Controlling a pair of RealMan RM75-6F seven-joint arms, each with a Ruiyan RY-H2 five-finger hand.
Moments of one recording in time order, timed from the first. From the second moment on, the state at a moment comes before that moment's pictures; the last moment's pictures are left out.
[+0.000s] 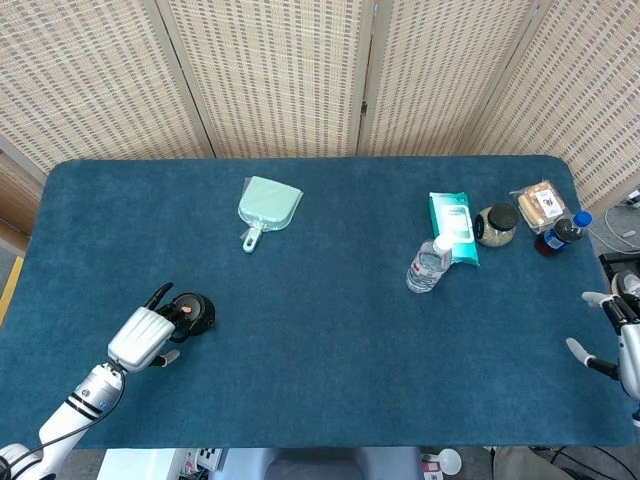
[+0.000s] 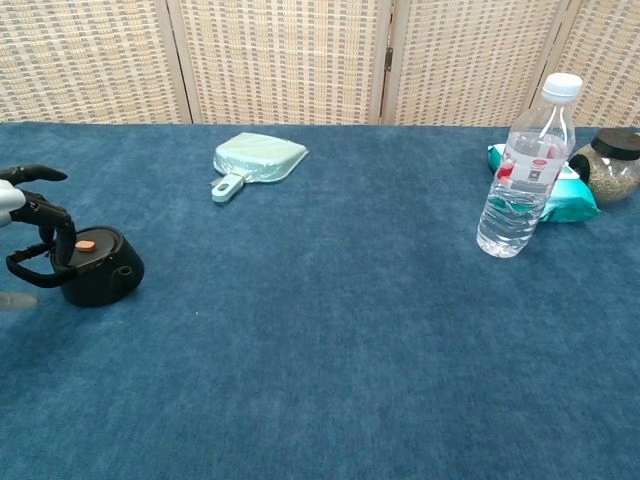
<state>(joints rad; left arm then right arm) -0.46 -1.34 0.04 -1.36 1.68 1.21 0.08 0.01 -1.10 0.12 -1.55 -1.51 1.63 -0.02</state>
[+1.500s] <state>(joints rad) -0.45 -1.38 0.07 -1.29 1.68 1.23 0.04 0.00 -1.07 0.14 -1.58 -1.51 1.67 -0.04</state>
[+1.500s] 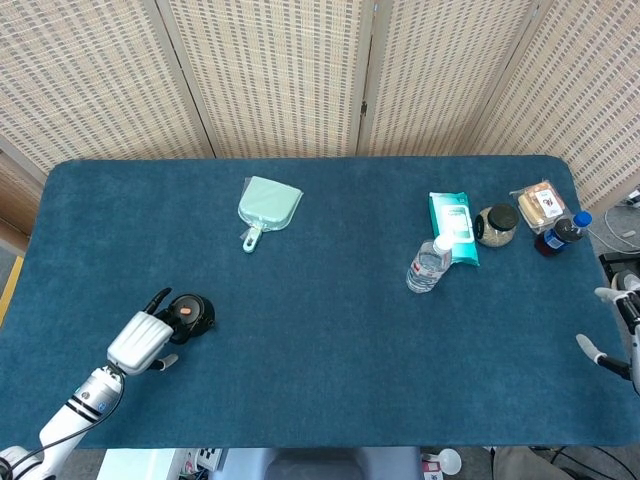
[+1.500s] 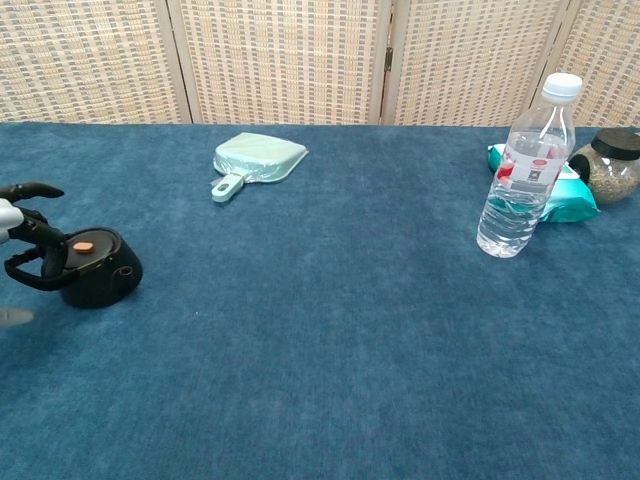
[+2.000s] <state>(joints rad) -0.44 -1.37 0.08 -1.33 1.67 1.23 0.10 0.00 -1.07 0.14 -1.57 -1.51 1.66 -0.02</state>
